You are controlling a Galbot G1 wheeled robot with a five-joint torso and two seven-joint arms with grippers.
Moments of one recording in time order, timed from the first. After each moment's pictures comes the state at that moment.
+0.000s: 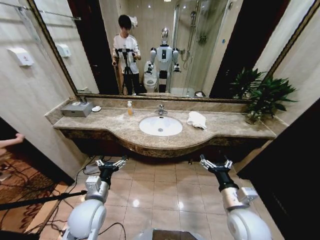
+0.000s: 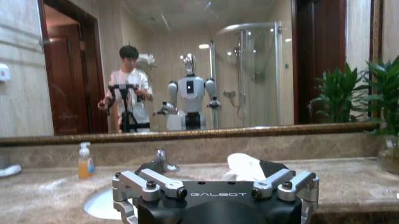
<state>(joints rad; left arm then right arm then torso) 1.68 -1.40 -0.62 -2.34 -0.15 0.32 -0.09 -1.67 1.43 0.64 2.33 0.24 -0.16 -0.02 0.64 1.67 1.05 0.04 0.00</state>
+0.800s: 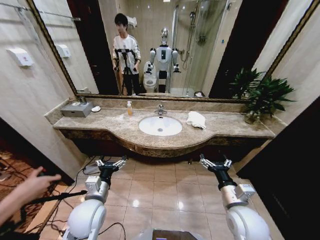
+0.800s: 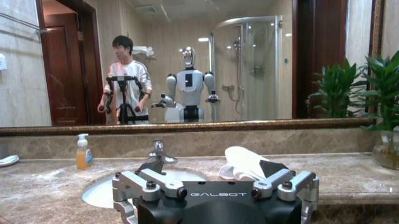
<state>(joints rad) 1.68 -1.40 -0.62 -2.34 -0.15 0.32 -0.09 -1.67 1.43 0.64 2.33 0.23 -0.17 -0.02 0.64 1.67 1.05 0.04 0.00</state>
